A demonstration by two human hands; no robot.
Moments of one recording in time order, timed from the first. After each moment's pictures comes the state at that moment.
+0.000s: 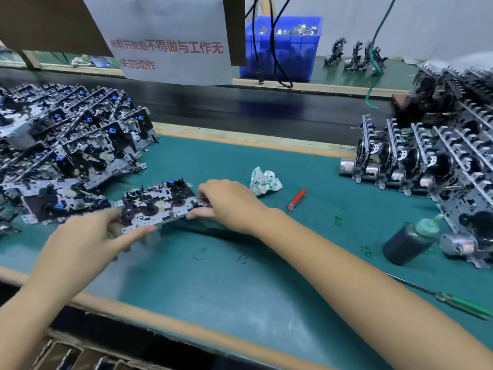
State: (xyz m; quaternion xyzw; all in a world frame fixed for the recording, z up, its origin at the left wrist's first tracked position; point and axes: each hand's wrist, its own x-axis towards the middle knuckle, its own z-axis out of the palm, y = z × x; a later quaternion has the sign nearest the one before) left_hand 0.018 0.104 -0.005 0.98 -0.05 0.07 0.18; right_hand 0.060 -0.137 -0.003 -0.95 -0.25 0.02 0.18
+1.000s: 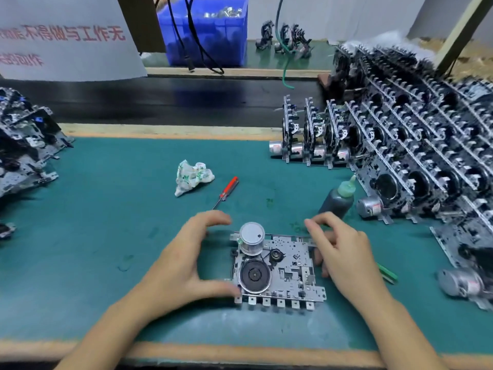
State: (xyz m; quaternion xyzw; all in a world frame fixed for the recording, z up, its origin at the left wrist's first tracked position) left_hand -0.022 -0.081 -0.039 0.82 -0.39 -0.08 0.42; right_hand -0.118 -0.321 -0.043 -0.88 0.19 -0.14 0.41
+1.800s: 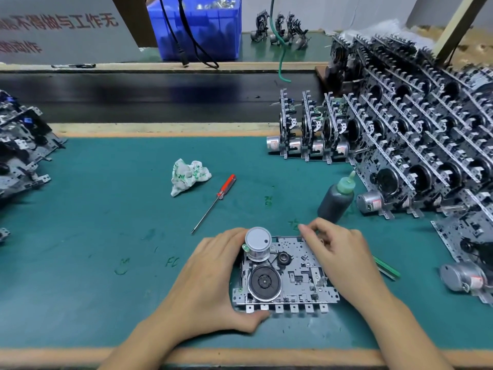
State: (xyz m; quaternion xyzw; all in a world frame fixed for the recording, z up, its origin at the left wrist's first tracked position) left_hand -0.047 -0.109 -0.043 0.84 -0.46 -0.04 0.29; right_hand -0.120 -0.321 -0.048 -0.91 0.16 -0.13 0.36
